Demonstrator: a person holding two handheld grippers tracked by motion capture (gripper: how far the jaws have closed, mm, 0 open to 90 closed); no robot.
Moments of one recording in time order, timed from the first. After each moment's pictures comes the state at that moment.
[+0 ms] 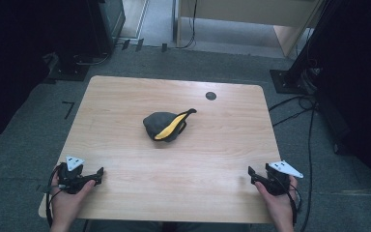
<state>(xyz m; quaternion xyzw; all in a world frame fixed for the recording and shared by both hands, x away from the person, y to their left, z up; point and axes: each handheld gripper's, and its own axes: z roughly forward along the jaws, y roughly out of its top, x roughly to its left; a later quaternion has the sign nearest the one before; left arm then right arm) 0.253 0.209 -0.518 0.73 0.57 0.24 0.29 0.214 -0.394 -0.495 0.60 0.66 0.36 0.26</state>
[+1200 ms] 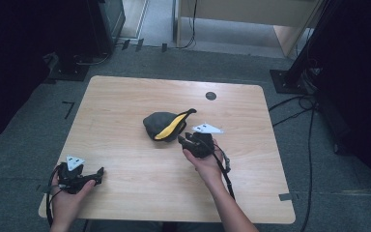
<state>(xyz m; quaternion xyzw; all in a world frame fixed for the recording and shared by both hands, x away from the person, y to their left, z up) 0.254 0.208 -0.518 0.73 0.57 0.24 0.29 0.325 -0.190 -0.461 0.50 0.72 0.45 0.15</state>
